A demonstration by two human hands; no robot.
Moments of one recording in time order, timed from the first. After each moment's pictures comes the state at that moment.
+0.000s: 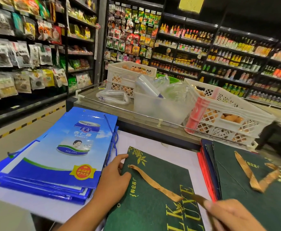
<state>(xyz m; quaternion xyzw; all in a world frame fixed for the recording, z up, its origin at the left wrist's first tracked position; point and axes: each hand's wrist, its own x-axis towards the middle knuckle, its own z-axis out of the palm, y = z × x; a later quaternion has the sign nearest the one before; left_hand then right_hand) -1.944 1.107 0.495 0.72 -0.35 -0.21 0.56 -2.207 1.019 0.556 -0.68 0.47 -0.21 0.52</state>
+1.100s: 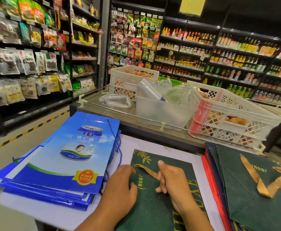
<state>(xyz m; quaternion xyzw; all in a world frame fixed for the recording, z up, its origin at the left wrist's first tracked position) -1.957 1.113 0.492 0.78 -0.47 -0.08 0.41 -2.090 0.972 0.513 -0.66 0.37 -0.32 0.58</state>
